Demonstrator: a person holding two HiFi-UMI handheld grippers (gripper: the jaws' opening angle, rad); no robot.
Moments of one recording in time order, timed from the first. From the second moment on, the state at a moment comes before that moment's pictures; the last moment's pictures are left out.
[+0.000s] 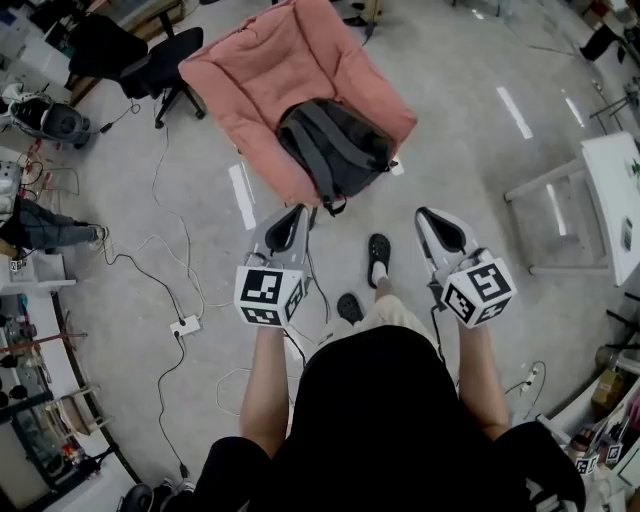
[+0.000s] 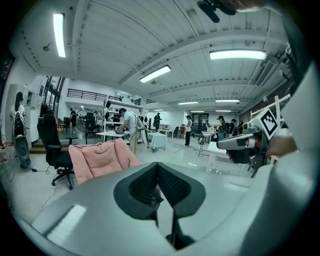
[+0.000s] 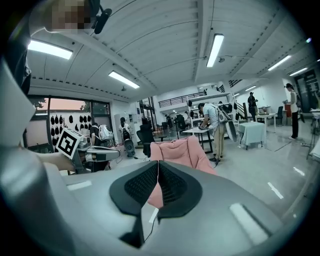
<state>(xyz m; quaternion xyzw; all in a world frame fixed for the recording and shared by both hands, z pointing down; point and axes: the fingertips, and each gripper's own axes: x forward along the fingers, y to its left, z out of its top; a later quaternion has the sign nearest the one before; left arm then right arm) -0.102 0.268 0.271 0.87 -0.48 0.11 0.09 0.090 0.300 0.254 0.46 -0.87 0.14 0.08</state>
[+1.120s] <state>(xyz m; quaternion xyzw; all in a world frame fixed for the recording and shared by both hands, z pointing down) -0.071 0.103 0.272 0.84 -0.52 0.15 0.10 0.112 0.098 0.256 0.38 -0.90 0.16 0.09</state>
